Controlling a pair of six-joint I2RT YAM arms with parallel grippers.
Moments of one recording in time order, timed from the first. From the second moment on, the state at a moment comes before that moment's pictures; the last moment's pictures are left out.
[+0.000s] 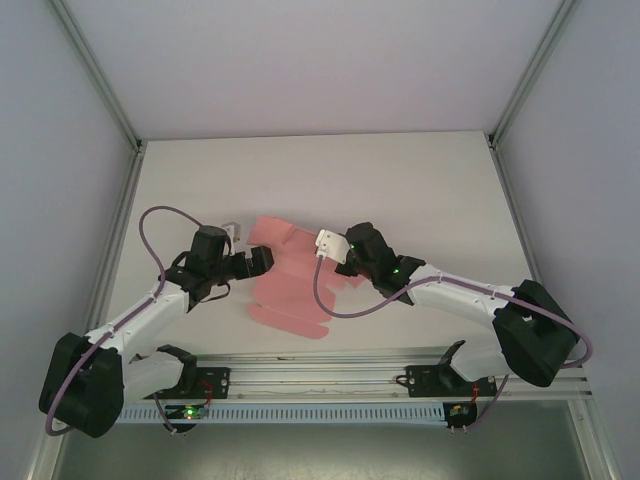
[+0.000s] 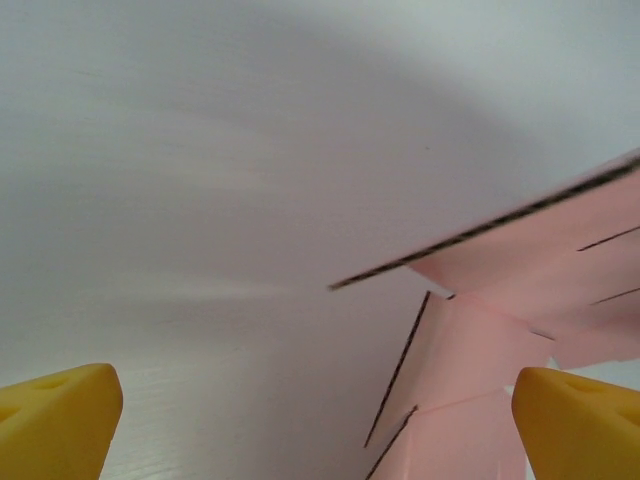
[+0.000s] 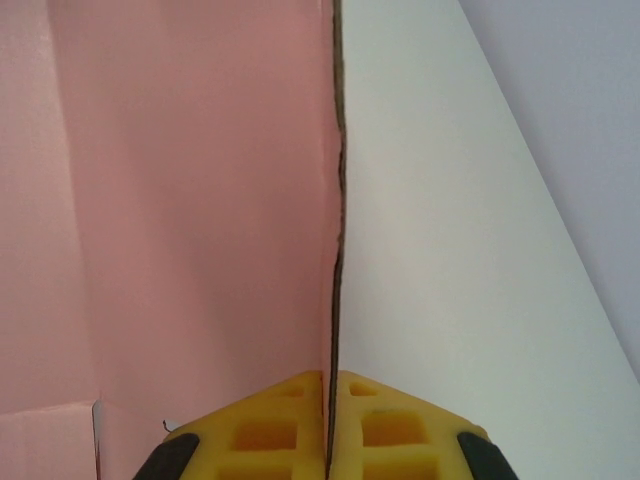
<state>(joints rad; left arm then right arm) -0.31 1.10 0.53 -0.20 0.29 -0.56 0.77 1.37 0.71 0.05 0.16 -0.61</state>
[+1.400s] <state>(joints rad) -0.71 1.28 0.76 -0.39 -0.20 -0.42 0.81 1.40 0.75 -0.01 0.24 -0.58</state>
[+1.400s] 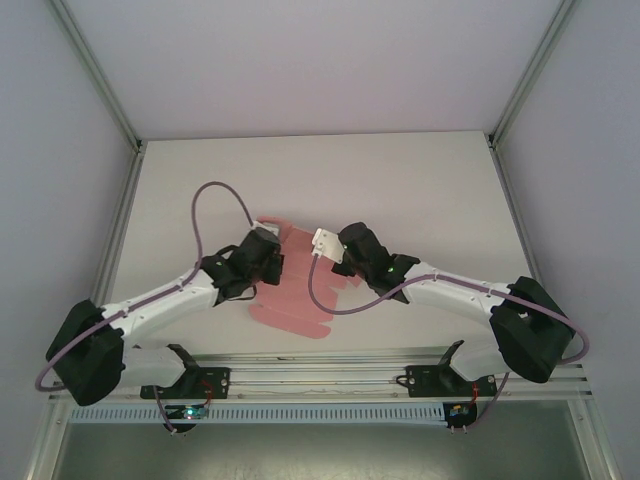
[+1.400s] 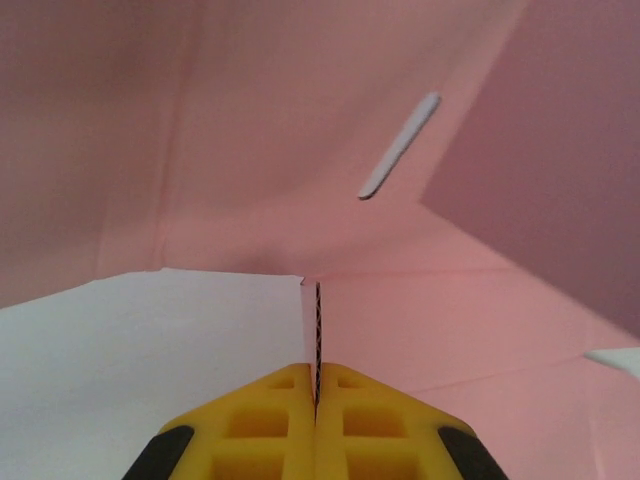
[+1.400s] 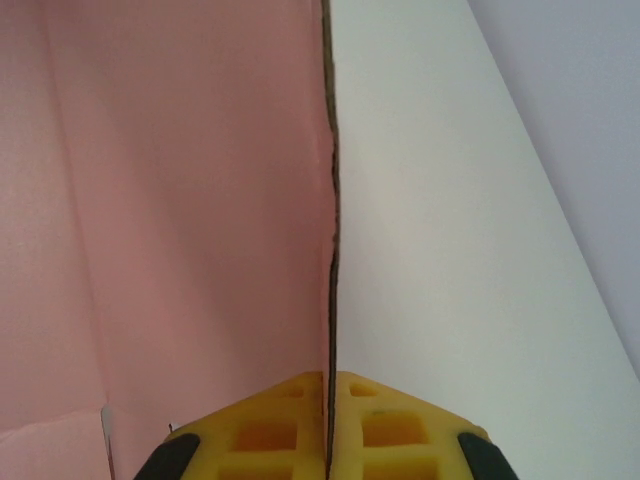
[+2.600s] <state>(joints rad) -0.85 1.07 0.80 -0.55 -0.49 -0.58 0.84 1.42 0.74 0.03 0.30 -0.64</state>
